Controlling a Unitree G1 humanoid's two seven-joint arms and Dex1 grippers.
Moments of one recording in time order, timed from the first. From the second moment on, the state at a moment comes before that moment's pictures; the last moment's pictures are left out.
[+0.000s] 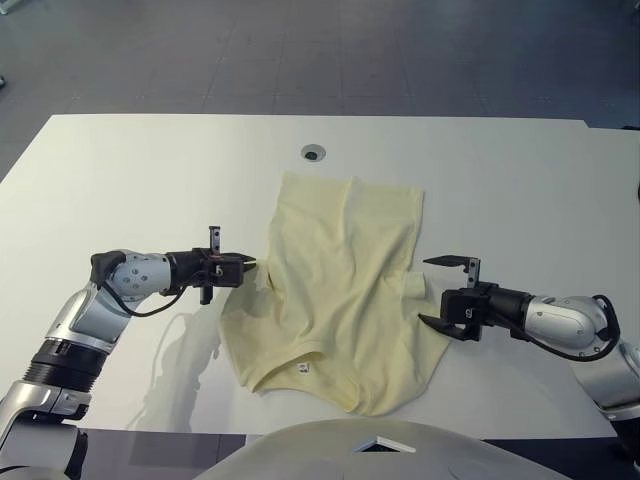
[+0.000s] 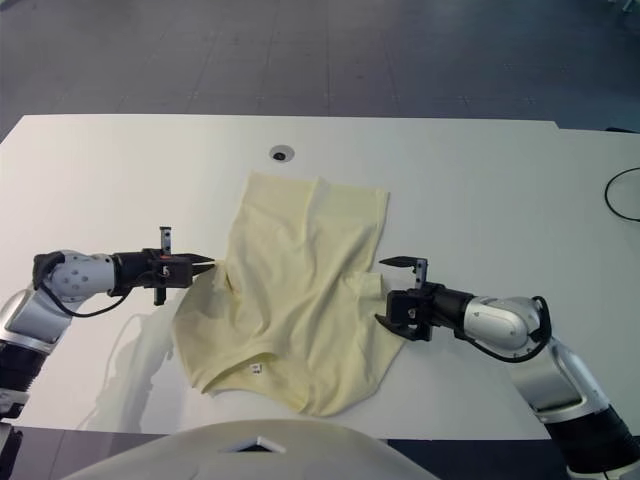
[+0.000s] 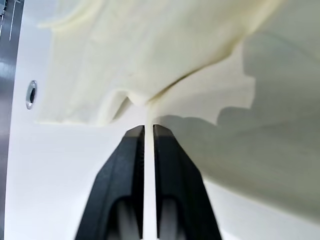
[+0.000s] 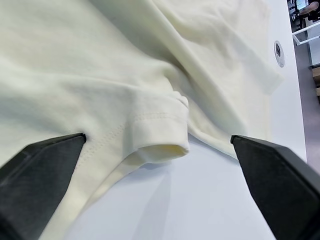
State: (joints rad) left arm -0.16 0.85 -0.23 0.12 0.22 -0.38 -0.92; right arm 0.19 -0.90 0.12 -0.35 -0.21 -0.08 0.82
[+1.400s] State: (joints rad) left arm 0.06 1.08 0.07 -0.30 -0.08 -0.20 -1.02; right arm 0.29 -1.06 -0.27 -0.45 0.05 0.20 0.92
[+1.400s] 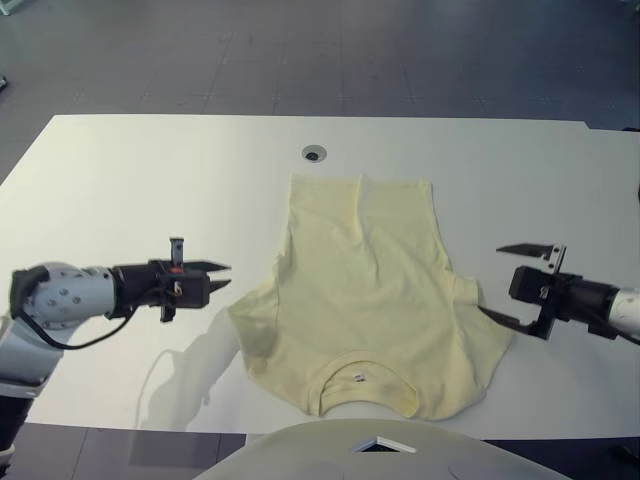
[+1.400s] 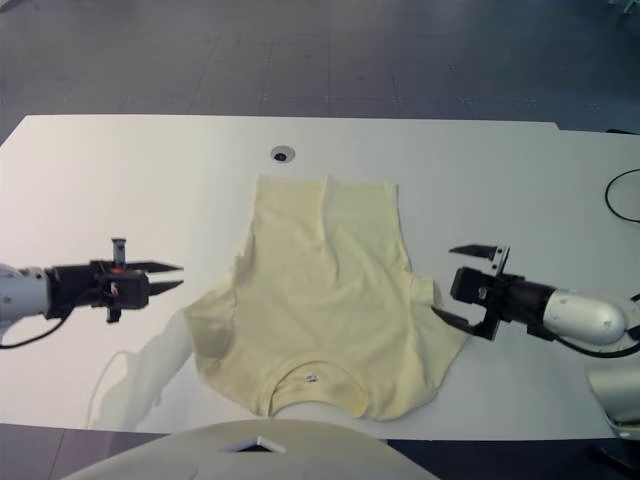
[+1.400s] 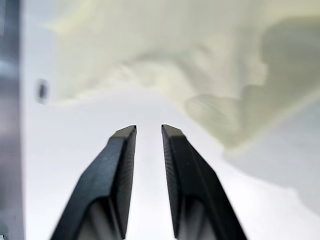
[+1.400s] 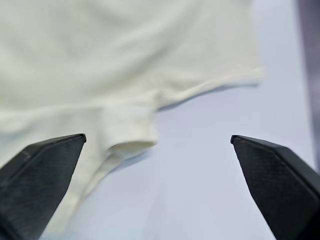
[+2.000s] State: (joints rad) left arm -0.70 0.39 -0.37 0.72 0.37 -0.34 -0.48; right arm -0.62 -0.61 0.22 0.49 -0.26 0.01 0.55
